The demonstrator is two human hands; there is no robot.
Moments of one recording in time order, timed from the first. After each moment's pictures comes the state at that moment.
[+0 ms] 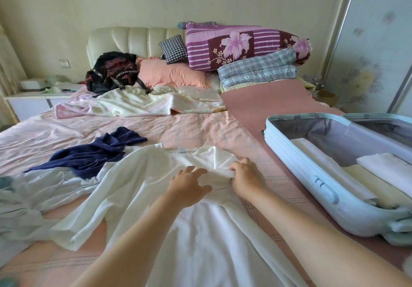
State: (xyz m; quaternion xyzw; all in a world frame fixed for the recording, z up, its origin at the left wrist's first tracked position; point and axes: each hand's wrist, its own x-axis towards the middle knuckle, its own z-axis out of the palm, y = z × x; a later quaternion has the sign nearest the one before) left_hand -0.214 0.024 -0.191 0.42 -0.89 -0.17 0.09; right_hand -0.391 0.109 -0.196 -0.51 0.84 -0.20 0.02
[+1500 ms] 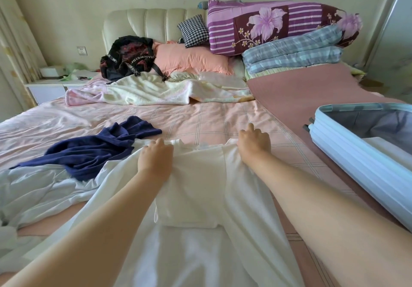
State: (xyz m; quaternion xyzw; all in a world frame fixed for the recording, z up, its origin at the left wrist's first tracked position) left_hand -0.172 -0.138 -0.208 0.54 -0.83 0.11 0.09; right_hand -0.416 -0.075 -0.205 -0.52 0.84 -0.01 -0.16
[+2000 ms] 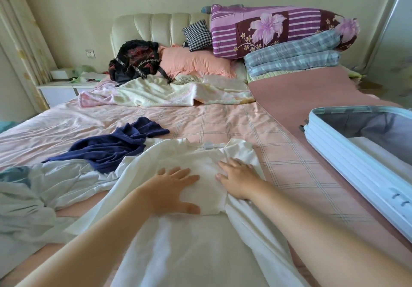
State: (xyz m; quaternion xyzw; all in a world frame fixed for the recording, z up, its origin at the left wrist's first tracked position) left_hand -0.119 -0.061 -0.207 0.32 -0.94 0.00 -0.10; right_hand -0.352 0.000 -0.233 -0.63 0.77 -0.05 0.08
